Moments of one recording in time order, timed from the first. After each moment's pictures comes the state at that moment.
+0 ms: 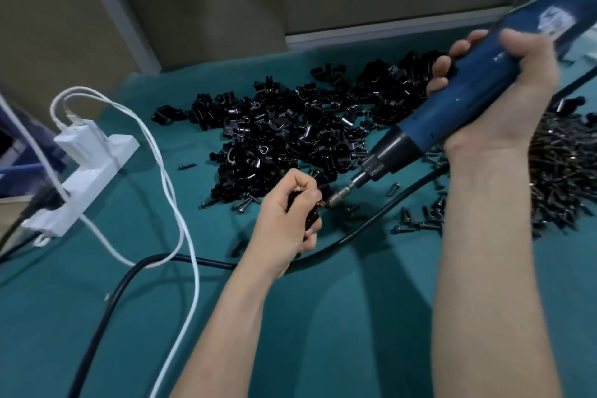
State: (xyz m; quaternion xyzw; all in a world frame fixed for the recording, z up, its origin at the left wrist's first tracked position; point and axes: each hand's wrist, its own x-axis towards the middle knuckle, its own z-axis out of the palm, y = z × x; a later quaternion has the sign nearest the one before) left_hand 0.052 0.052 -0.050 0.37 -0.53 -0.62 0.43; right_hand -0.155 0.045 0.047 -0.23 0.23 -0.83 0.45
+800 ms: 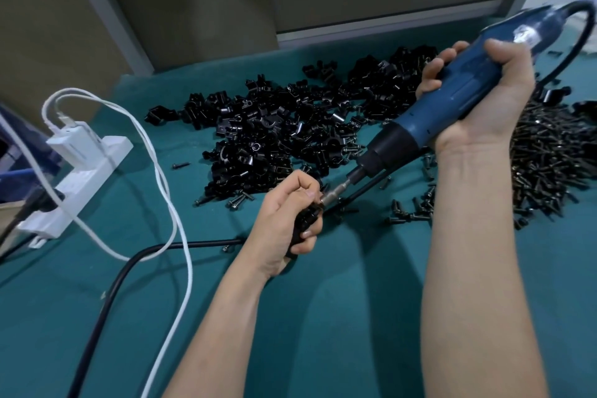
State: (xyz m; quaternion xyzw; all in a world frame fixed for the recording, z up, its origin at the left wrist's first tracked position) left_hand 0.051 0.057 -0.051 0.29 -0.51 -0.71 0.39; right_hand -0.165 0.043 0.039 -0.17 0.21 -0.83 0.49
